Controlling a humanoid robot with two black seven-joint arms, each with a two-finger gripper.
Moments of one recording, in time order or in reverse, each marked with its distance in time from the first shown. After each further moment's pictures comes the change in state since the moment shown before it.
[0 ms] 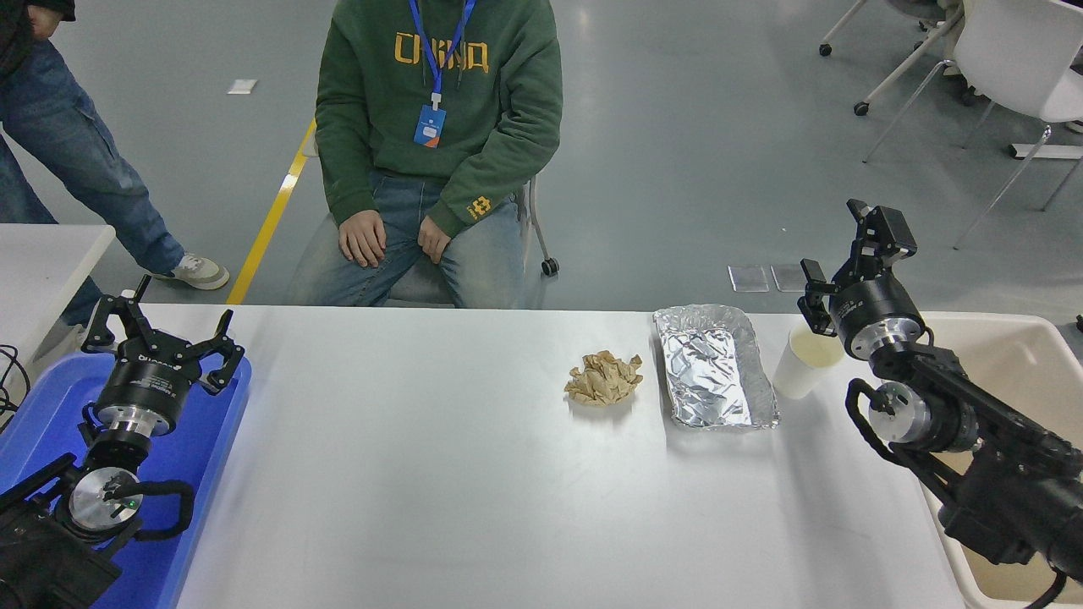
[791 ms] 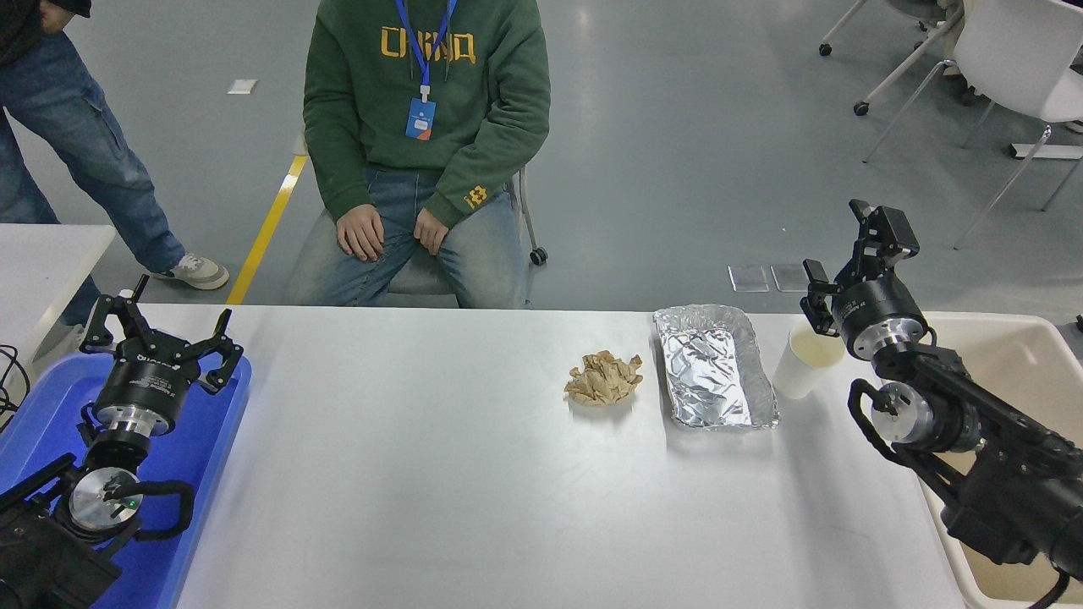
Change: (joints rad) left arm 0.000 0.000 0.000 0.000 -0.001 0.000 -0.007; right arm 0.002 -0.003 -0.002 0.006 0.000 0.002 0.000
